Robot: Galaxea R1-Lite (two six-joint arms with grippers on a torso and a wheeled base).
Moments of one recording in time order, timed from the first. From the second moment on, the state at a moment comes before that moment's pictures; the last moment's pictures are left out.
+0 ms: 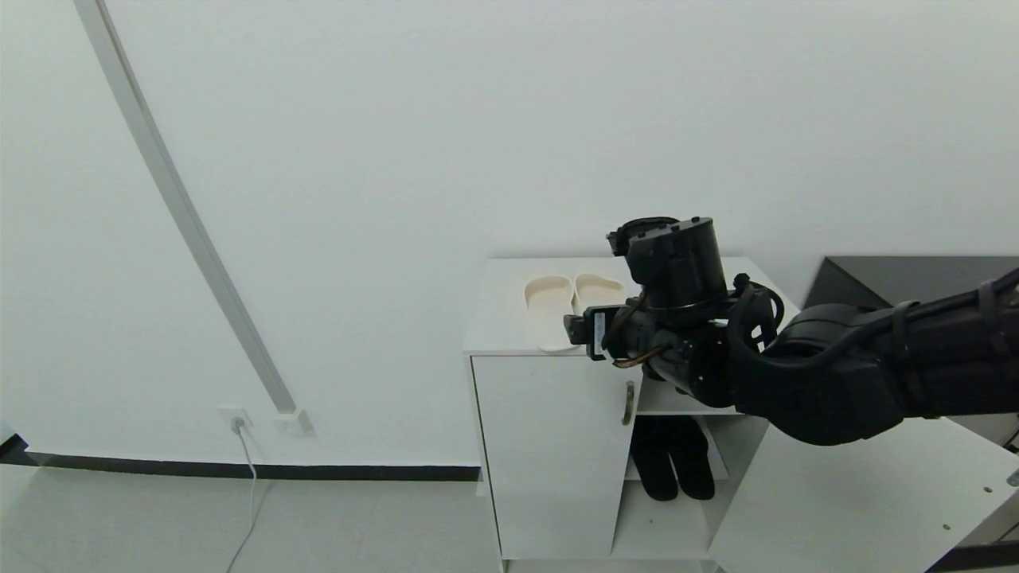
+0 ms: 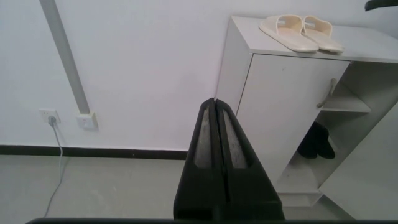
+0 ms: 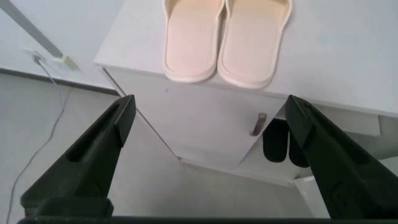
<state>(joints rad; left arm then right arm) 0.00 0.00 0.00 0.00 0.00 -0.09 0.77 1.93 -1.31 -0.27 -0.49 0.27</state>
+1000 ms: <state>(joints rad) 0.00 0.00 0.00 0.00 0.00 -0.09 0.78 2.13 -1.24 -0.53 -0.53 0.29</state>
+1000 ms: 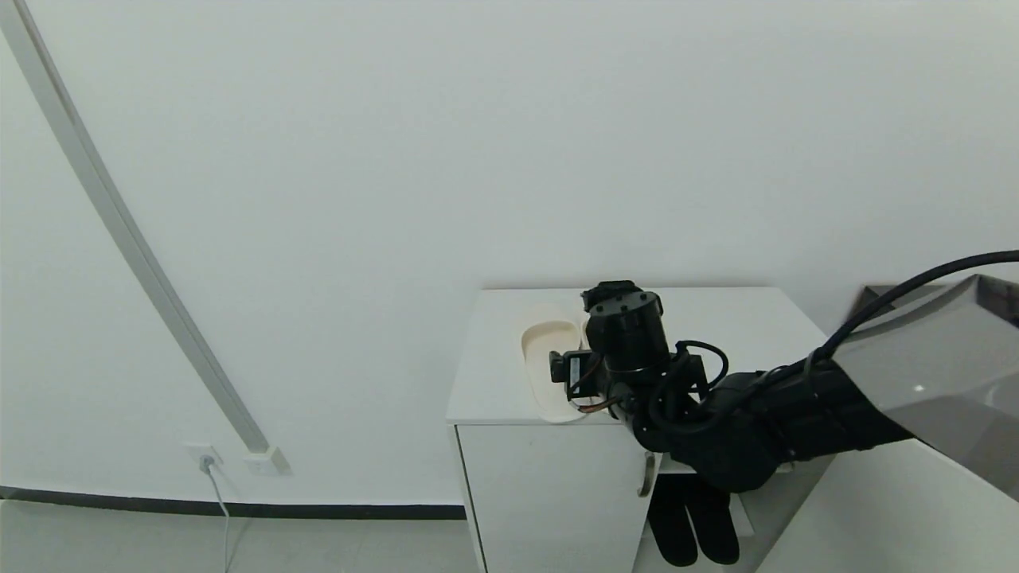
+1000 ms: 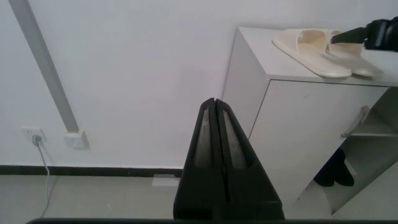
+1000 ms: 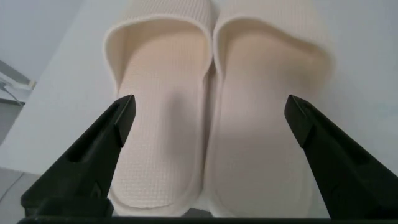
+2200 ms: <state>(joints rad) 0.00 0.00 0.00 0.00 0.01 -0.09 0.68 2.40 -1.59 -0.55 -0.49 0.15</state>
